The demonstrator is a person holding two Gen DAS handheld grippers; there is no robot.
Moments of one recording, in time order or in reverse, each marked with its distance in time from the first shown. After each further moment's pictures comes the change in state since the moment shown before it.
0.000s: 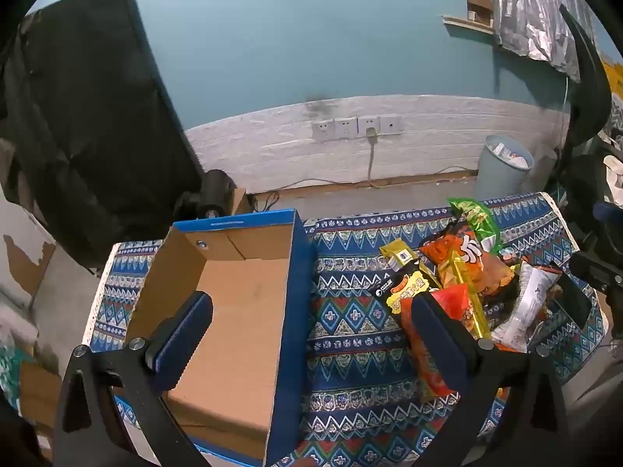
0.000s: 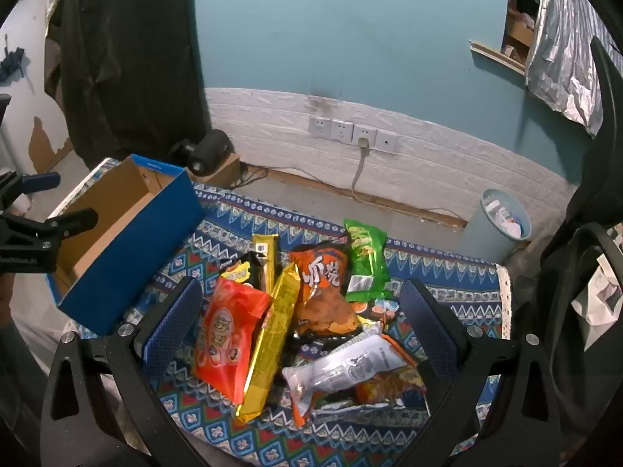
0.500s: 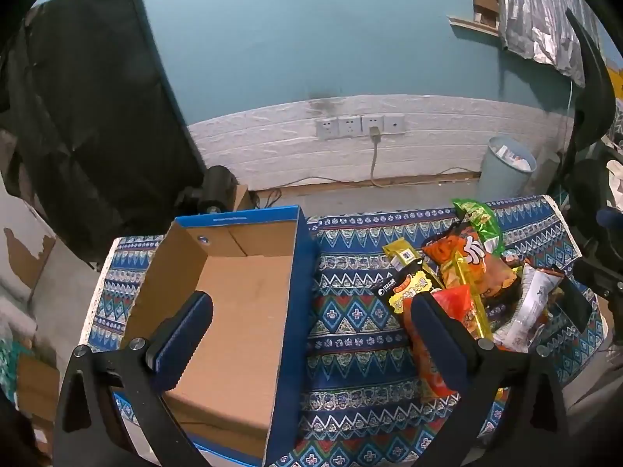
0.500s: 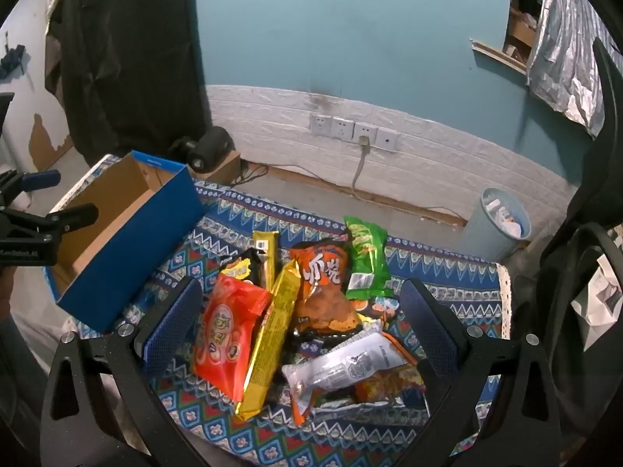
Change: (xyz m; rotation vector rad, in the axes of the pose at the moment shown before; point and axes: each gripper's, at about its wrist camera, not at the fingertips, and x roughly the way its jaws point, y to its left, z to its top) left arm 0.004 0.001 -0.005 -0.007 0.008 0.009; right arm 0.001 -0.001 0.000 0.003 0.010 0.001
